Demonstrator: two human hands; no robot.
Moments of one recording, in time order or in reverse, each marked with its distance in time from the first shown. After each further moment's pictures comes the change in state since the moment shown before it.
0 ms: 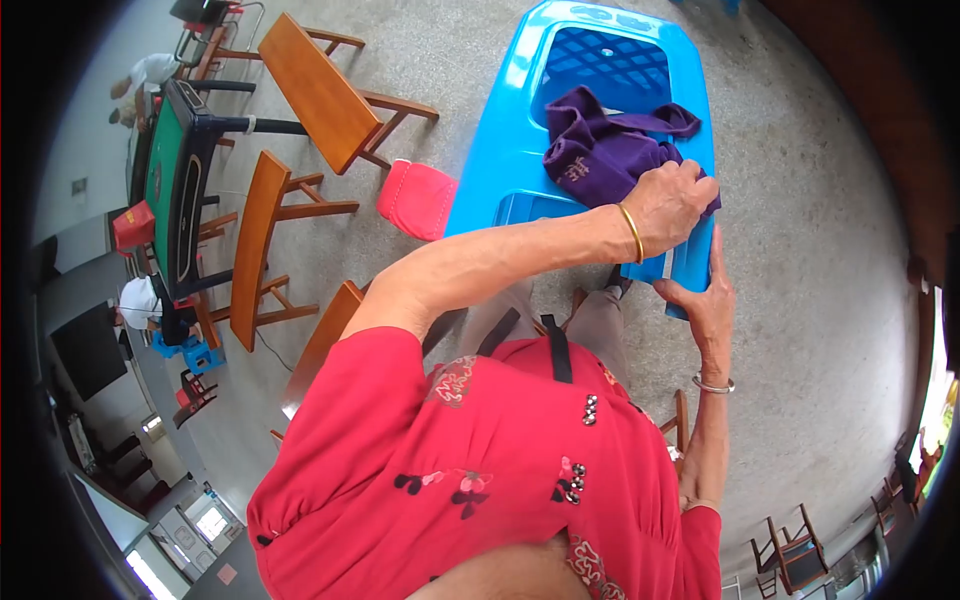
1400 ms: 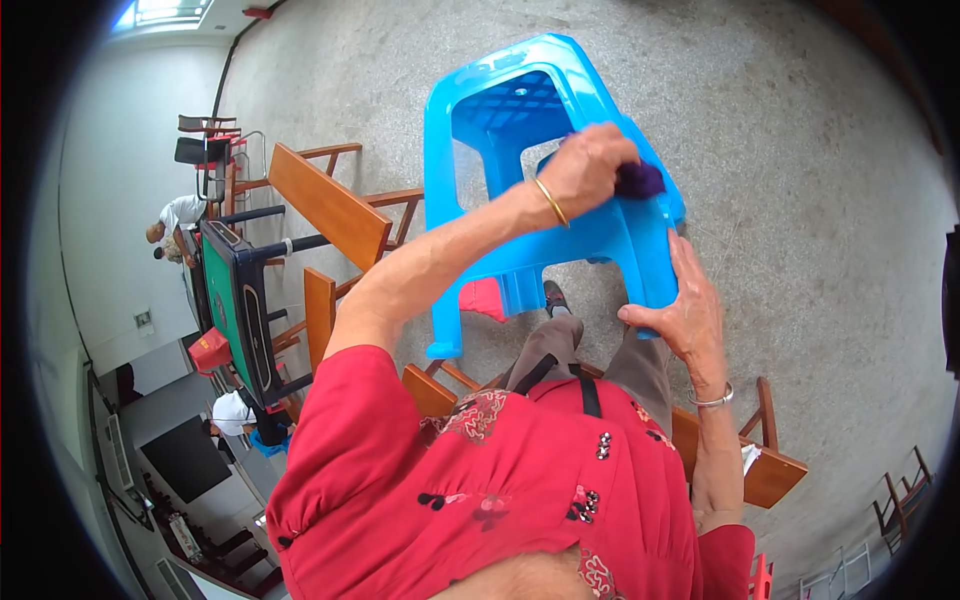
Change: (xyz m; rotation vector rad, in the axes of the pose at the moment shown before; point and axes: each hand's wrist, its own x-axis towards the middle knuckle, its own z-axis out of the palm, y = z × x) left_hand 0.085 -0.046 0.015 -0.063 -0.303 0.214; right_hand 0.012 0.038 -0.021 -0.072 0.154 -0.202
